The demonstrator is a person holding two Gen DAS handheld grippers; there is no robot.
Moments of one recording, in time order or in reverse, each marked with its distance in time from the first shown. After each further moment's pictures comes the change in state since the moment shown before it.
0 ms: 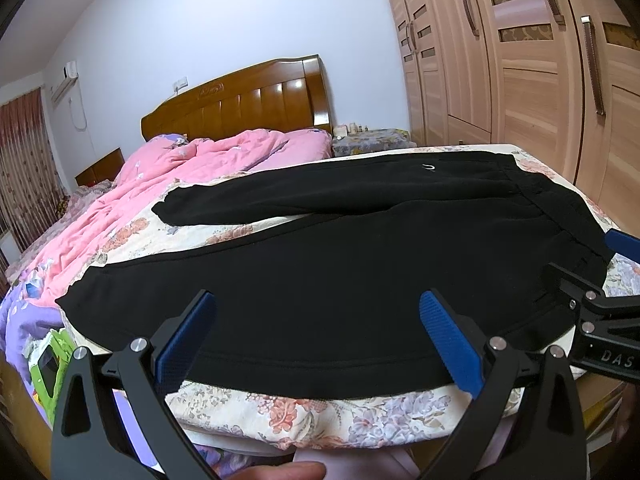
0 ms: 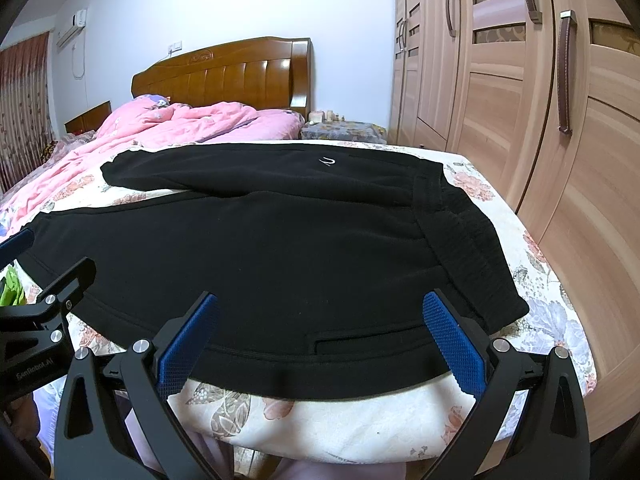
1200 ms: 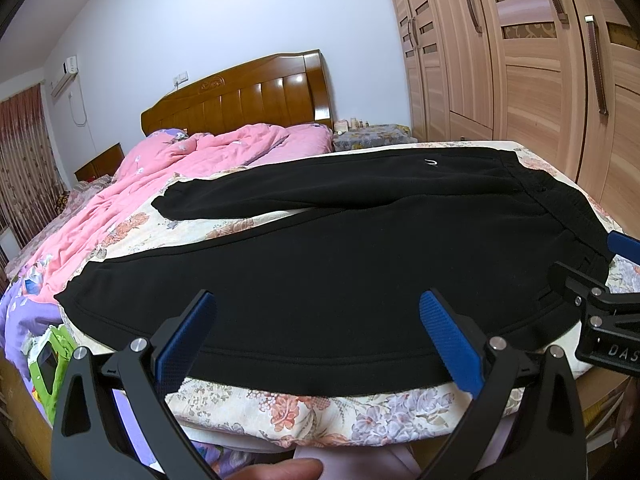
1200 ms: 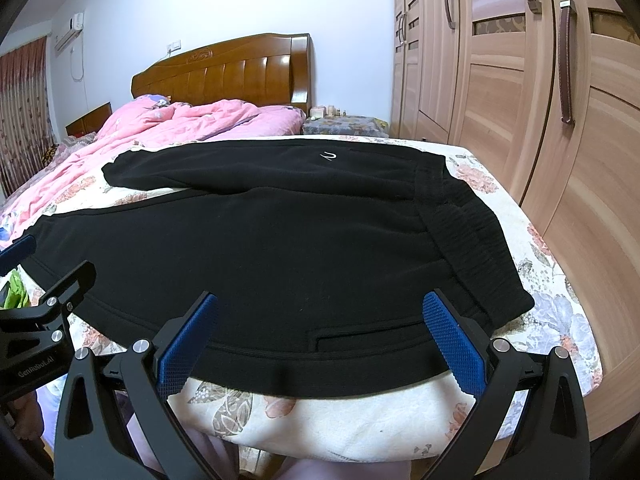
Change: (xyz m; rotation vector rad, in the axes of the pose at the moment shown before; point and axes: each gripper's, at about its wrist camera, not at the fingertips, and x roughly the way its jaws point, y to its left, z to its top) left arm 0.000 0.005 0.000 -0.003 0.015 -0.001; right arm 0.003 0.000 -0.004 0.017 0.013 0.014
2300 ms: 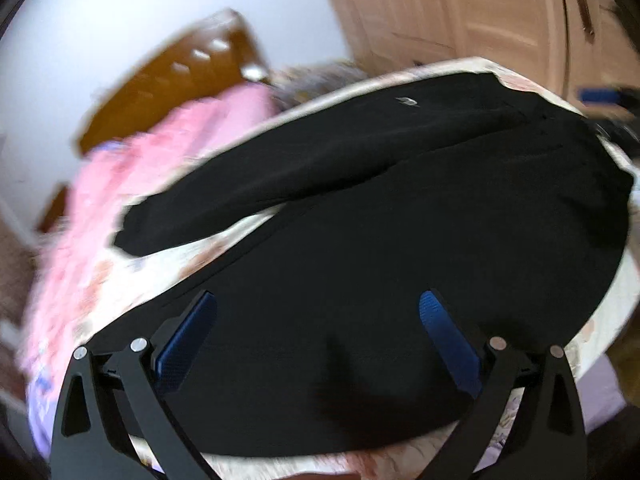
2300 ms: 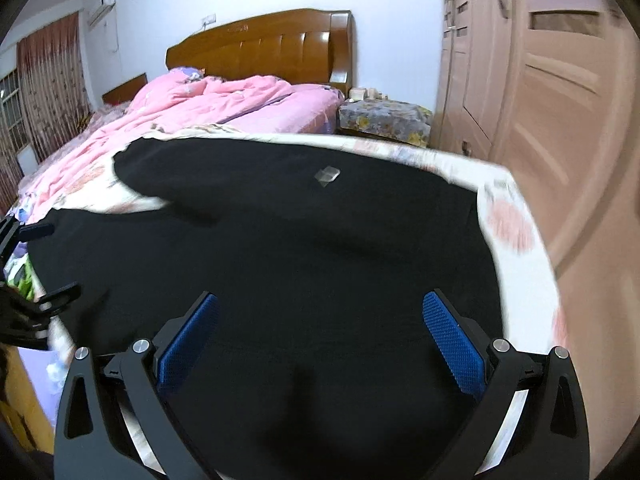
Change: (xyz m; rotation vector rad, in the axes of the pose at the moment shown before) left arm 0.100 0.020 0.076 0.314 0.272 -0.199; right arm 0.093 -0.072 0.115 -0.118 0.139 0.187
